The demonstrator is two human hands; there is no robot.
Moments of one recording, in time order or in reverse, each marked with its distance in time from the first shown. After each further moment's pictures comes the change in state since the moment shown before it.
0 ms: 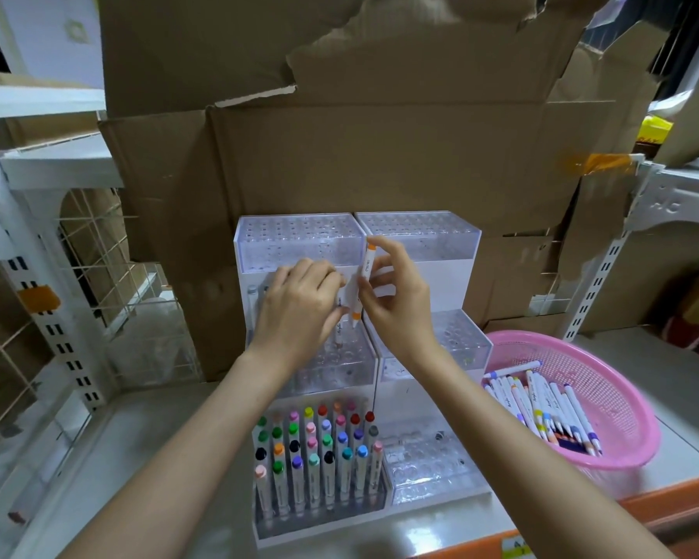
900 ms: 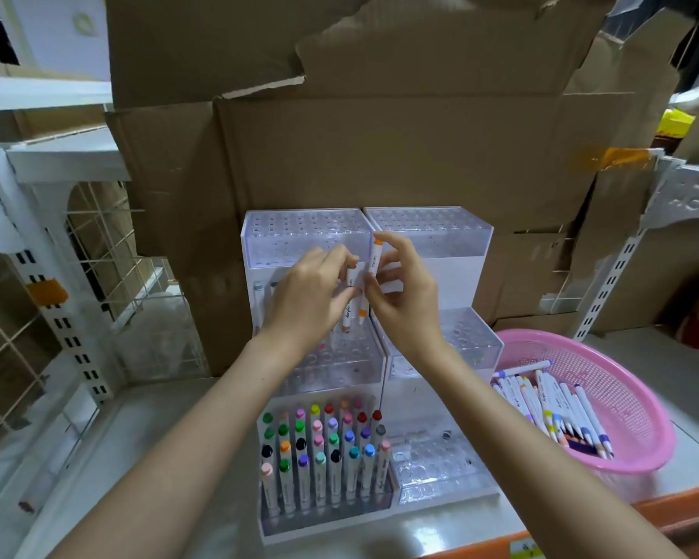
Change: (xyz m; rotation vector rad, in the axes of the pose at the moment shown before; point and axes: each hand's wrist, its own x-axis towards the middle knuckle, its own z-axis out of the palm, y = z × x) left_hand 0.013 0.001 -0.001 -0.379 0.042 -0.156; right_hand 0.002 0.002 0.002 0.017 -0.003 0.001
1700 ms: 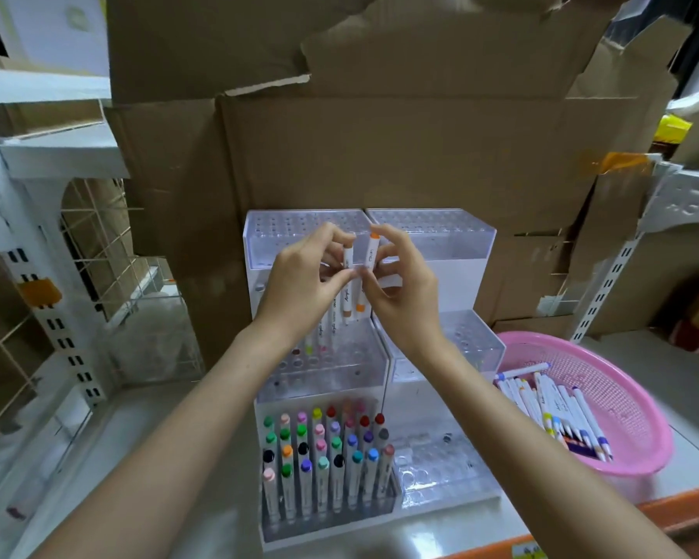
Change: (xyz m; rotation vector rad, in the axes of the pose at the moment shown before) left_hand 0.012 -0.003 -0.015 -0.315 0.082 -0.093; right_hand 0.007 -0.009 0.003 -0.066 0.004 -0.046
